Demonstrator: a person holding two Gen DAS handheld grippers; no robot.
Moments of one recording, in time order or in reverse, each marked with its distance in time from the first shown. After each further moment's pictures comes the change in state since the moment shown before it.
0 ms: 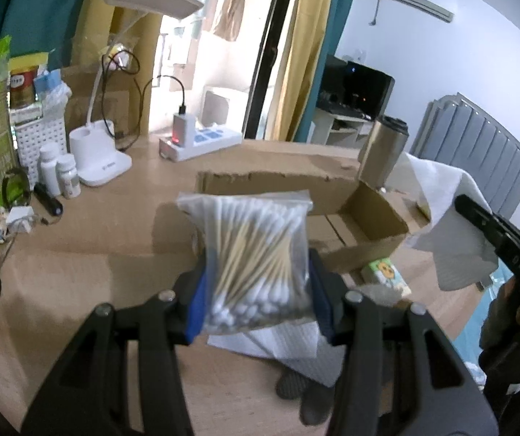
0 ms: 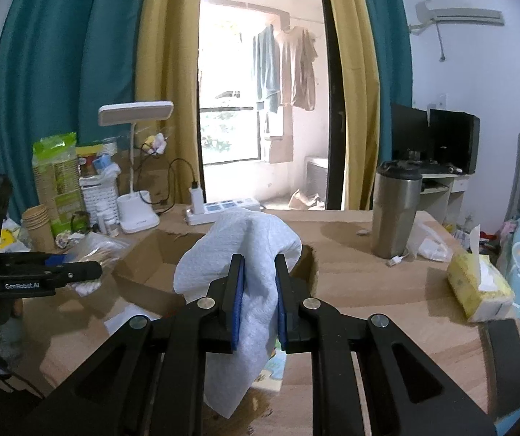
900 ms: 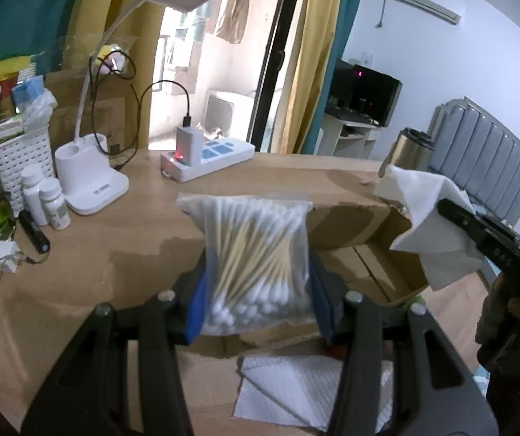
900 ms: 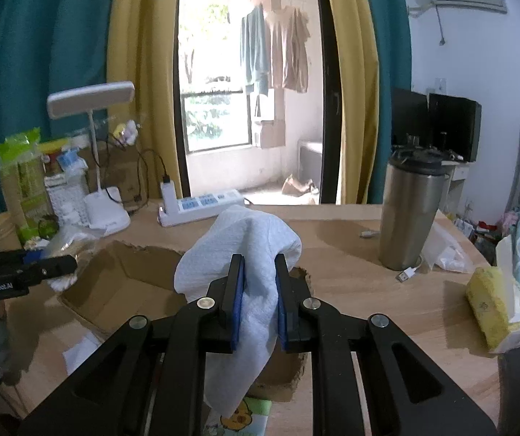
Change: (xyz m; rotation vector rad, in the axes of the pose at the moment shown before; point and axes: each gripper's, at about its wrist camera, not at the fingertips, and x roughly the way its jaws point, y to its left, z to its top) left arm 0.057 0.023 0.034 0.001 -0.004 0.013; right arm 0.089 -0.016 0.018 0.016 0.085 -0.028
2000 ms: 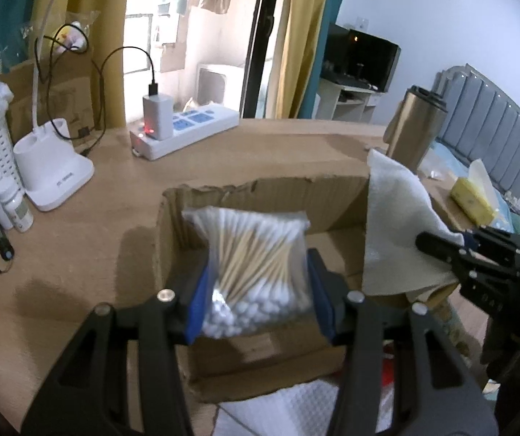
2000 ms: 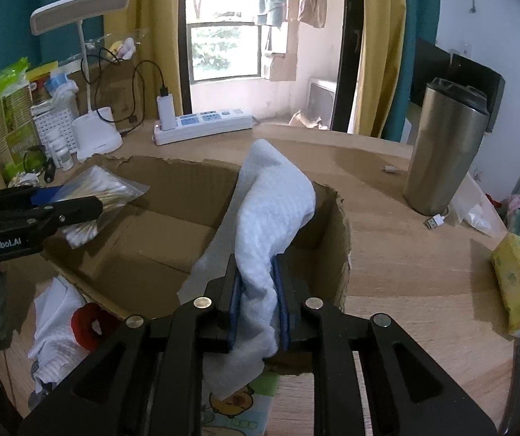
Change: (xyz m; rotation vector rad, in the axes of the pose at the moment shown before) left arm 0.058 -0.022 0.002 0.055 0.121 0.010; right arm 0.052 0.011 -0.031 -0.067 0.268 0.011
